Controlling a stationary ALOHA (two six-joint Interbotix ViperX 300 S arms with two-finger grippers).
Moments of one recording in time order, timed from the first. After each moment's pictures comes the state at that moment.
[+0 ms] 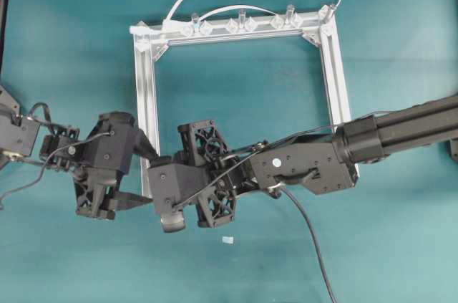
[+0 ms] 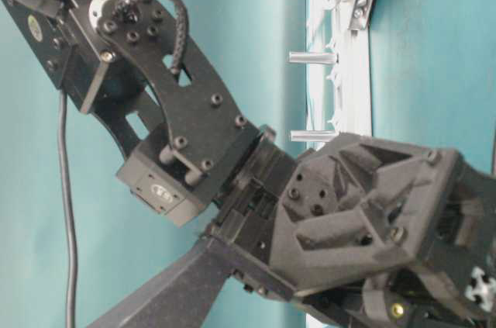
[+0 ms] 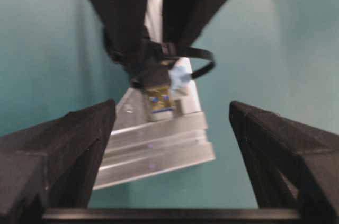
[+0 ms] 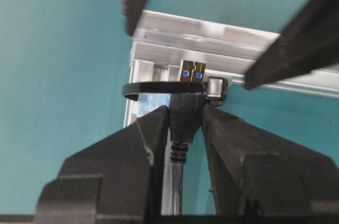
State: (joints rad) left arm -0.25 -0.19 0.98 -0.07 -0.03 -0.10; right arm 0.18 0.42 0.08 -0.35 0.34 0.38
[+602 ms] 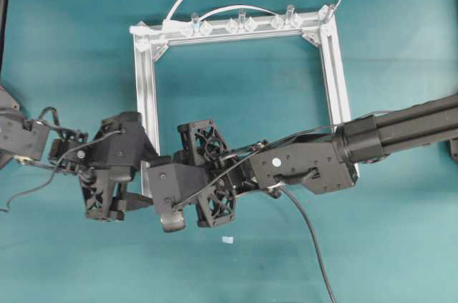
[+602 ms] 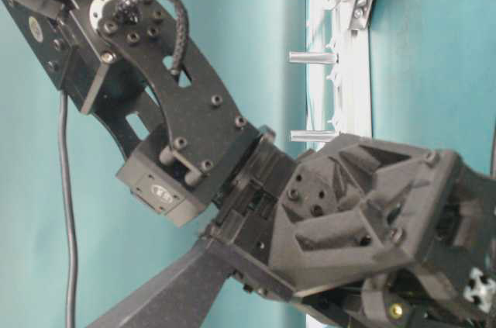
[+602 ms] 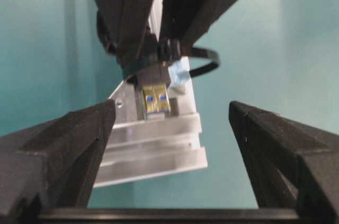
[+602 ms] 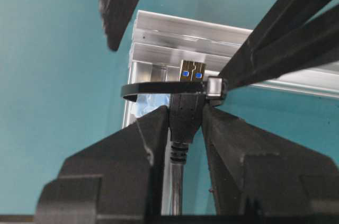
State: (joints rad) left arm -0.25 -0.12 0.95 -0.06 -0.04 -0.18; right arm 0.18 0.42 0.08 -0.35 0.34 0.38
